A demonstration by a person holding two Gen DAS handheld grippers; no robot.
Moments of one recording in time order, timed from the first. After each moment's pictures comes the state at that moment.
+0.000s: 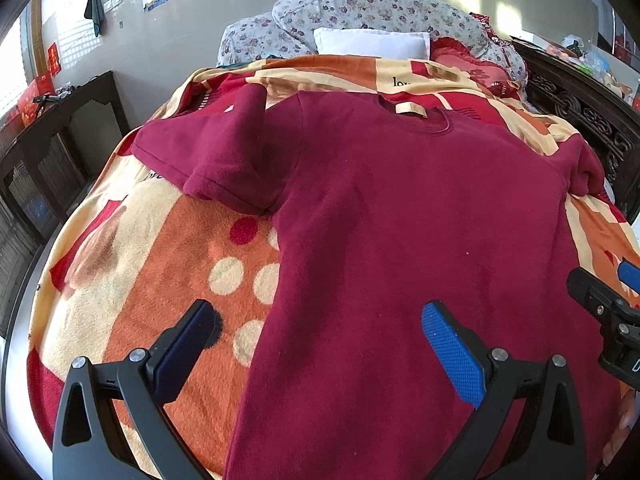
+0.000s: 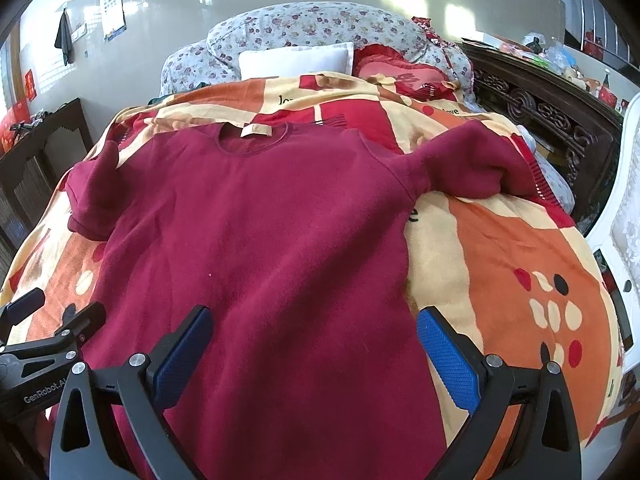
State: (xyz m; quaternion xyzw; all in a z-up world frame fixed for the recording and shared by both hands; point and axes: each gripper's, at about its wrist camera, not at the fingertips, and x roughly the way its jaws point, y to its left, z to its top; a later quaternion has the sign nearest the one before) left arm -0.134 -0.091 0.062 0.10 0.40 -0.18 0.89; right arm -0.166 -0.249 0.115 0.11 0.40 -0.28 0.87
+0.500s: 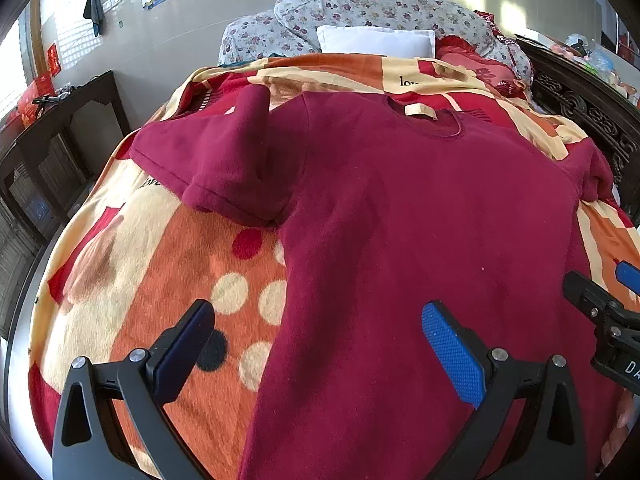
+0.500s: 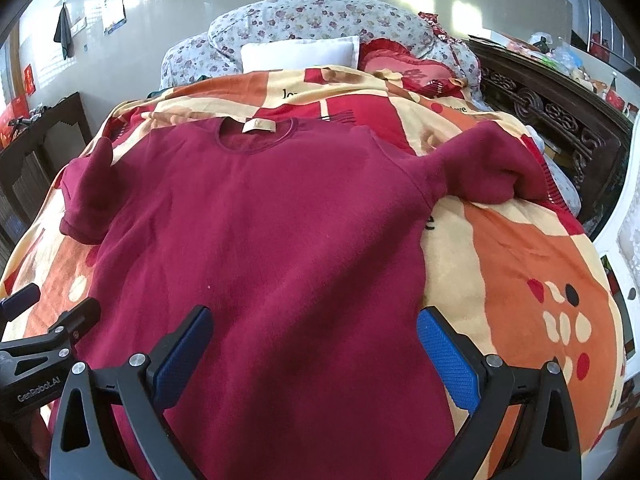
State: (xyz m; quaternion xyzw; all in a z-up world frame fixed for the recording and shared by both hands) left arm -0.117 -0.093 0.061 0.11 0.41 -0.18 0.89; right arm -0.143 -0.255 0.107 0.11 0.41 -0.27 0.86
